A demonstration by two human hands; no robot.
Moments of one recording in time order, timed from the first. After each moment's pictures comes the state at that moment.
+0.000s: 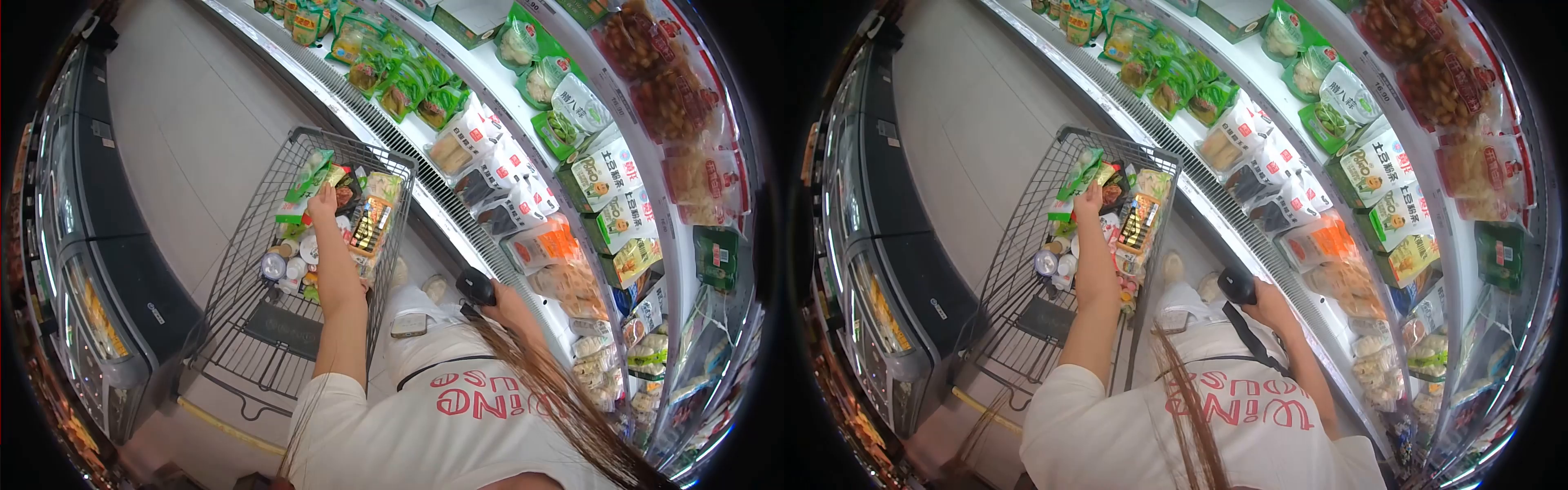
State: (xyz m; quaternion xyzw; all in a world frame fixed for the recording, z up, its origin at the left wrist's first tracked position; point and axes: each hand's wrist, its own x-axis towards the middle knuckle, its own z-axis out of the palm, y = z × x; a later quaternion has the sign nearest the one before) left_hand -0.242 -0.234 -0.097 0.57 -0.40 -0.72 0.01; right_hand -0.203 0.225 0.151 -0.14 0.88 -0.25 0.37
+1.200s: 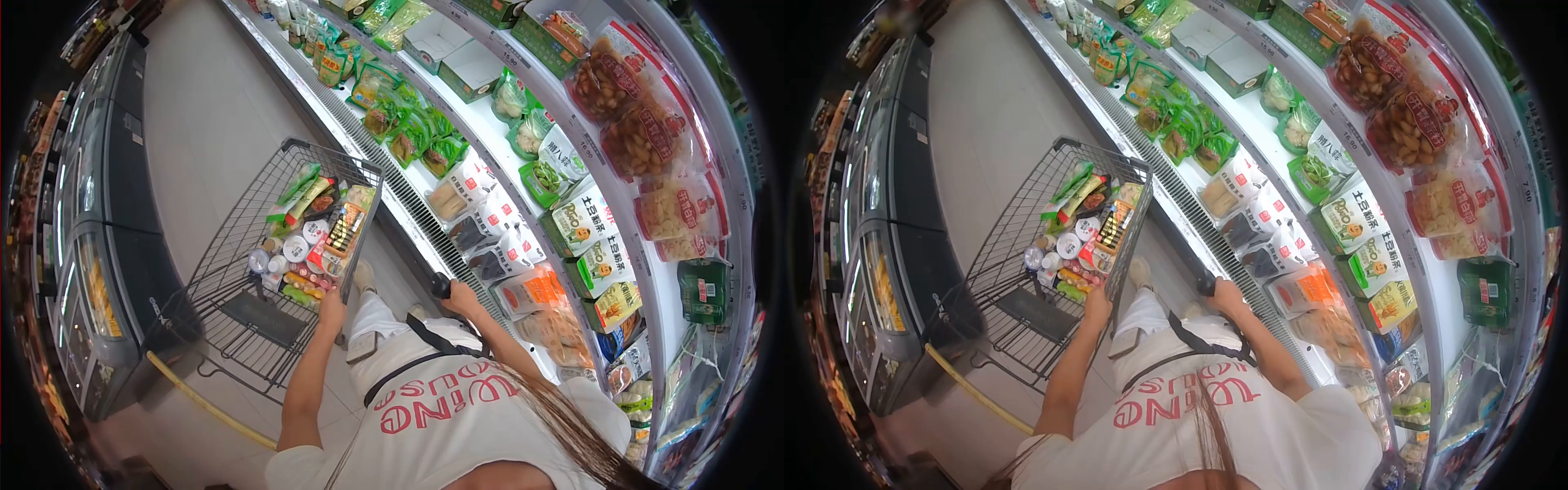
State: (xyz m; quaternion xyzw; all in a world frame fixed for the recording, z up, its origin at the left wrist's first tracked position) left_hand -0.066 -0.120 -0.017 0.29 -0.91 -0.28 -0.04; right_hand -0.269 0.191 0.018 -0.21 0.90 -0.14 0.35
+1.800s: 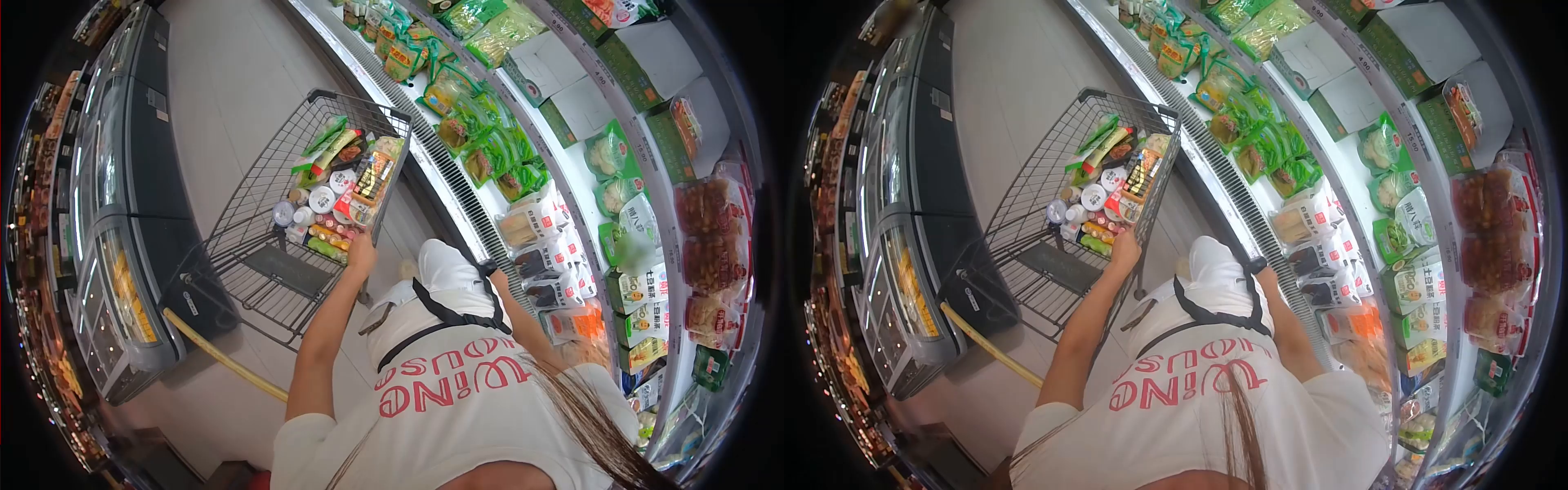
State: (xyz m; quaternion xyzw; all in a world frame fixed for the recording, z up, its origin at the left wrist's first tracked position) left_hand -0.229 -0.352 -0.002 0.30 -0.92 -0.25 -0.08; right_hand -0.353 0.044 -0.123 -0.05 0.93 -0.15 0.34
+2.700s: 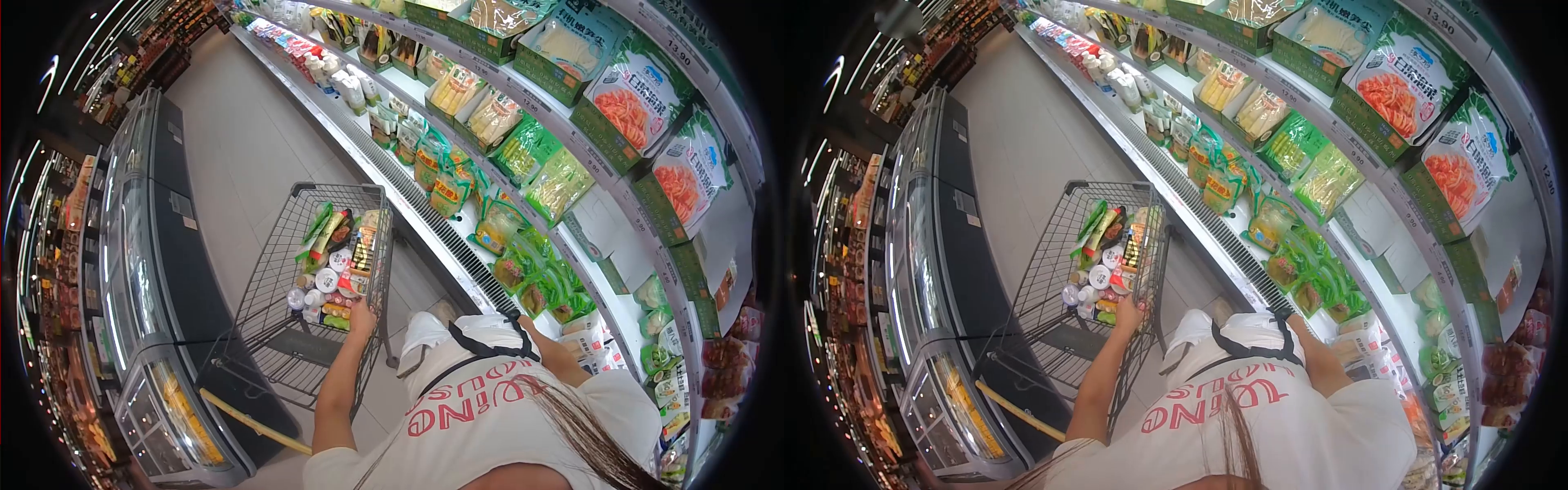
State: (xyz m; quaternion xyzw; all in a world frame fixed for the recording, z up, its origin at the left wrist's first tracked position) left_hand -0.406 -0.702 0.009 0.31 -0.90 -0.30 0.00; right_hand -0.571 -0.272 -0.088 0.05 0.91 -0.17 0.38
